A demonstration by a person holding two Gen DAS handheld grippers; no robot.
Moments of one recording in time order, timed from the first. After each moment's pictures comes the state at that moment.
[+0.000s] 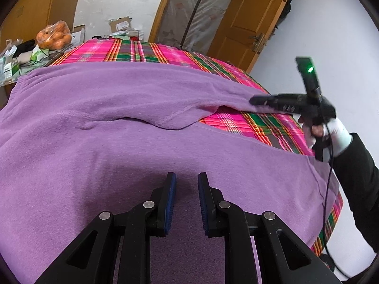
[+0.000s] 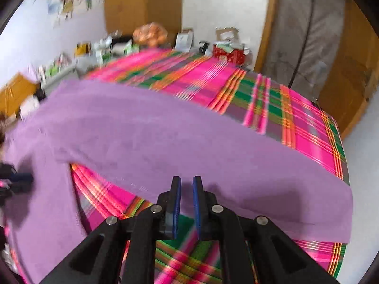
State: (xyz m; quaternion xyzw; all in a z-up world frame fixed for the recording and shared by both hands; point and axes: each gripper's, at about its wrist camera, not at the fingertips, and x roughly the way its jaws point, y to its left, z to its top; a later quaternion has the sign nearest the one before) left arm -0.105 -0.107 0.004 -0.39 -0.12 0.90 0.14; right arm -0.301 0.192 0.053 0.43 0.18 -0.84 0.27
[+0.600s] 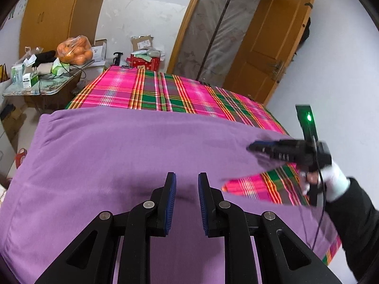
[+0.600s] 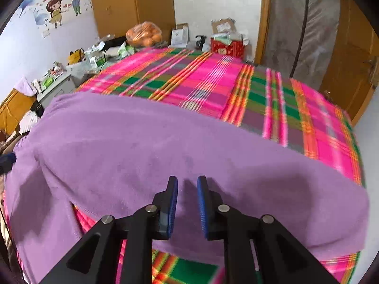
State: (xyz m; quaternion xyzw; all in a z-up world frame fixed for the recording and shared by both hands) left arm -0.163 -0.143 0.066 -0.35 -0.14 0.92 0.07; right arm -0.333 0.163 0.048 0.44 0.13 -0.84 0.28
